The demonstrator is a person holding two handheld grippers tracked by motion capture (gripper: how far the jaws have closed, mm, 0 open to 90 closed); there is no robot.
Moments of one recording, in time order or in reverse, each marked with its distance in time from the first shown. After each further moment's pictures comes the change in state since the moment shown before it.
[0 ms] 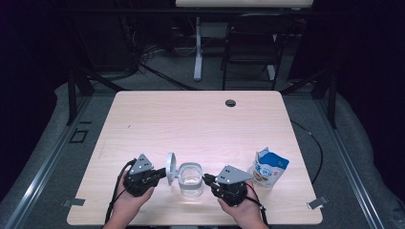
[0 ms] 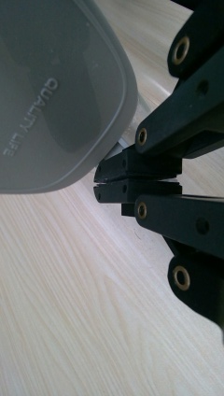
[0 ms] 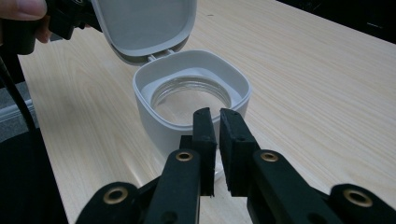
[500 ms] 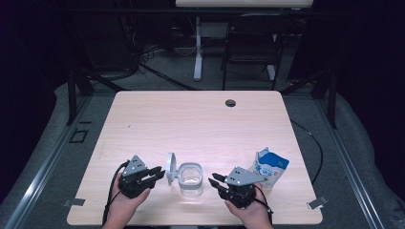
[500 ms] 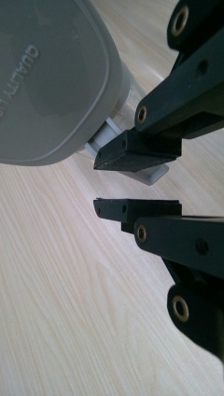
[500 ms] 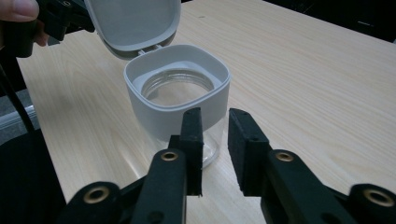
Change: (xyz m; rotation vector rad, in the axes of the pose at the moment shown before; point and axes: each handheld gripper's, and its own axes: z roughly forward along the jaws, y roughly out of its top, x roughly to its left) left arm 0.008 -0.011 -0.004 -0.027 0.027 -0.029; right arm -0.009 -0.010 -0.017 -0.016 -0.011 0.031
